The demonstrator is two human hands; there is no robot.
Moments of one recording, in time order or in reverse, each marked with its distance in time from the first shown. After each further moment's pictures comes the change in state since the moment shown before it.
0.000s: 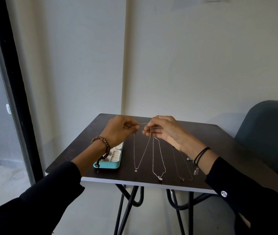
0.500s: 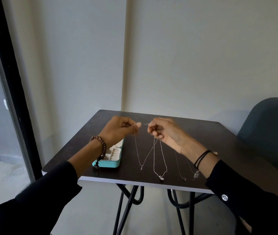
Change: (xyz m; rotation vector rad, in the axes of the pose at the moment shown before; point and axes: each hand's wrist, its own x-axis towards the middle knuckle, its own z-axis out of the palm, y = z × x) left_hand 0.004 -0.018 0.005 -0.231 -0.075 -0.112; right_hand 0.012 0.018 -0.004 0.061 -0.004 0.071
